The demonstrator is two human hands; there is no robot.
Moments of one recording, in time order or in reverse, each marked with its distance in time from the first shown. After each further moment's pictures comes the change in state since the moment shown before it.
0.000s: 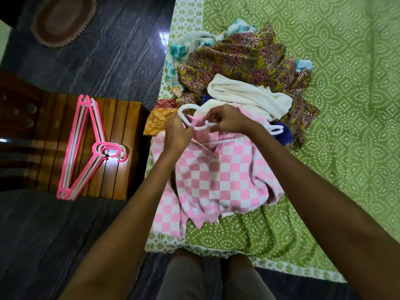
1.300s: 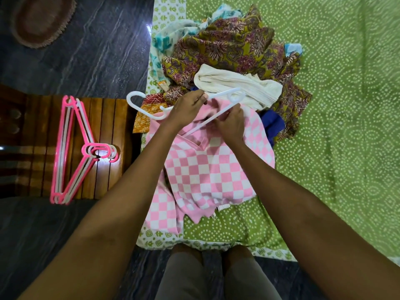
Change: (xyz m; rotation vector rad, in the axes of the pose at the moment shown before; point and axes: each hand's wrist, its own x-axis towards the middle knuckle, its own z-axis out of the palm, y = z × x) left_hand 0.040 0.038 0.029 0.084 -0.424 0.304; right_hand 0.009 0.069 0.065 0.285 0.759 0.464
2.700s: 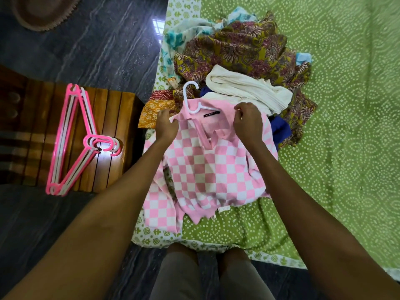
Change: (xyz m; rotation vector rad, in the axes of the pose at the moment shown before) left_hand -0.028 -0.109 0.017 -0.072 0.308 -0.531; right_hand -0.004 -0.021 -0.029 -0.301 0.001 -0.346
